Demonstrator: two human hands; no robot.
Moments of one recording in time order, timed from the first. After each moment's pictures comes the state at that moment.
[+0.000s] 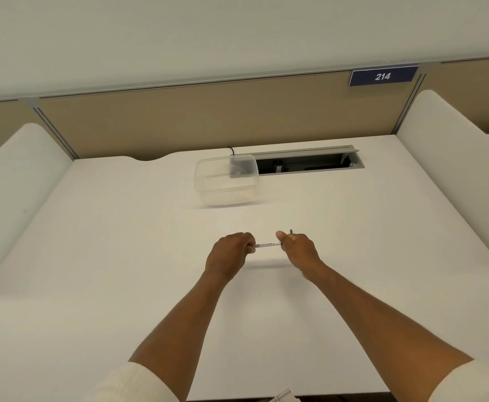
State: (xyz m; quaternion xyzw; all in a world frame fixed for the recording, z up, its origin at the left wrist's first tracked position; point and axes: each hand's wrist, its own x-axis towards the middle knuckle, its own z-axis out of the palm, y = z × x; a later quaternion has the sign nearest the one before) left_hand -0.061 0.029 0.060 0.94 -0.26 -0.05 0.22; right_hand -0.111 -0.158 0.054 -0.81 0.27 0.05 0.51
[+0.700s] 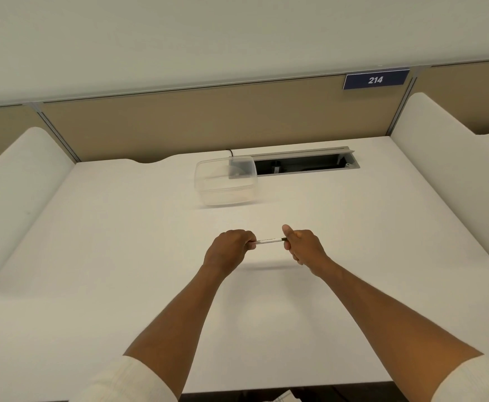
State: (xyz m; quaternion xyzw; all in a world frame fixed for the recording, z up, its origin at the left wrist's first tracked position) left_hand -0.066 0.032 0.077 0.93 -0.30 -0.04 0.19; right_hand -0.128 -0.171 0.067 -0.79 0.26 0.05 0.56
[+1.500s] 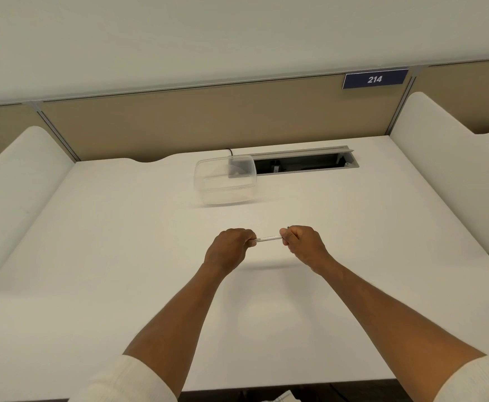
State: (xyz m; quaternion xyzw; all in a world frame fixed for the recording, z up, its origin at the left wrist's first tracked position) left_hand -0.070 0.030 0.081 0.93 -0.30 -0.03 0.20; right_hand -0.131 -0.176 0.062 -0.84 0.17 -0.02 0.52
